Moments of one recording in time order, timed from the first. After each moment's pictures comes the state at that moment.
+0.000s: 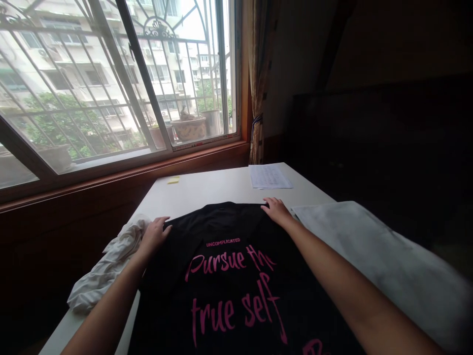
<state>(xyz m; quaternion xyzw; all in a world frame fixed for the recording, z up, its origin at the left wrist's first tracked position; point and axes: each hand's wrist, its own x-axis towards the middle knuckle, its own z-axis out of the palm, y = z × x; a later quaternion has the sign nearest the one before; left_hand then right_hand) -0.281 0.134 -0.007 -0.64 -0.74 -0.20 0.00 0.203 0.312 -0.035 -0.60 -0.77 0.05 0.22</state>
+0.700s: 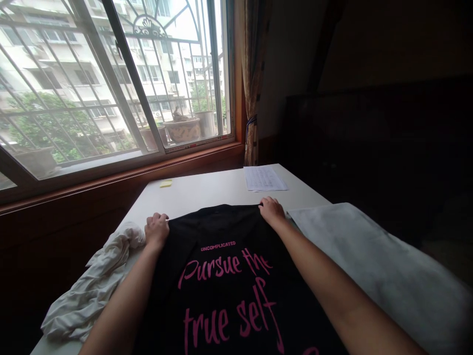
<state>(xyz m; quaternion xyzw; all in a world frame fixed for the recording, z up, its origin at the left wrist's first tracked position) -0.261 0.199 -0.025 -0.58 -0.79 -0.16 0.10 0.196 0.326 -0.034 -0.64 -0.73 0.00 0.22</state>
